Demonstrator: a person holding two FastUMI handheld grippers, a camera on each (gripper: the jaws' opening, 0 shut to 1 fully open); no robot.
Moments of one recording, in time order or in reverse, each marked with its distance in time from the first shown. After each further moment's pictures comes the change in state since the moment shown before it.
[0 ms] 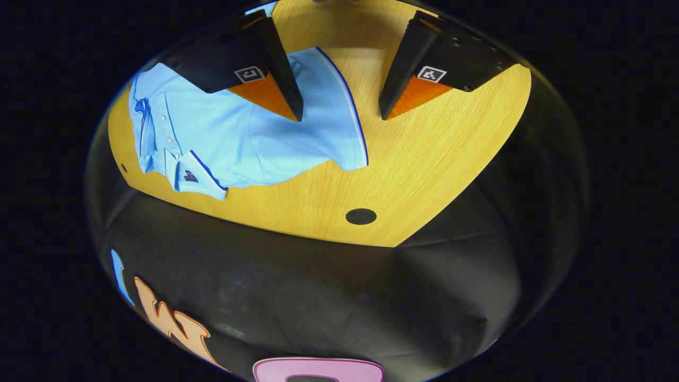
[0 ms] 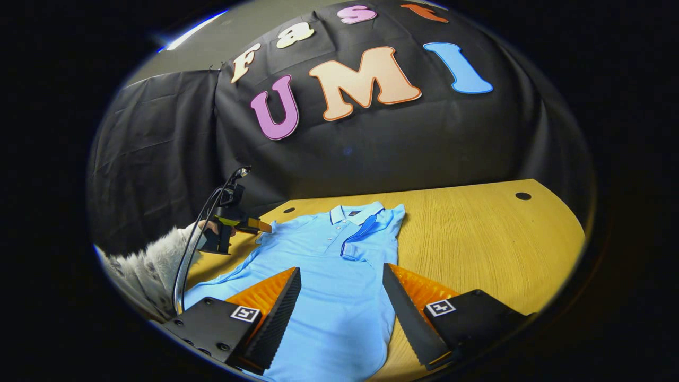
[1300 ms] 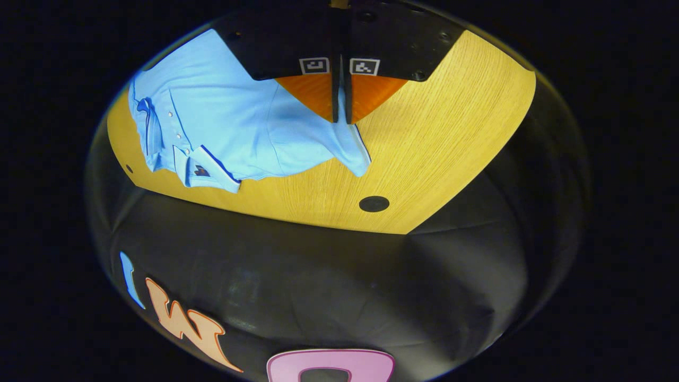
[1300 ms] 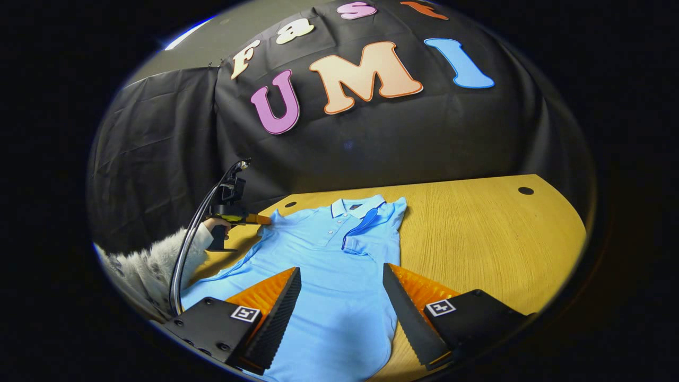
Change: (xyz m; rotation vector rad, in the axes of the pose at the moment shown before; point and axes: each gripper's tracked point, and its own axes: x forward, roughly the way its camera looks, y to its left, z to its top) left arm -0.008 -0.022 0.019 0.059 -0.086 -0.032; right arm 0.003 0.003 -0.008 0.003 0.023 0.013
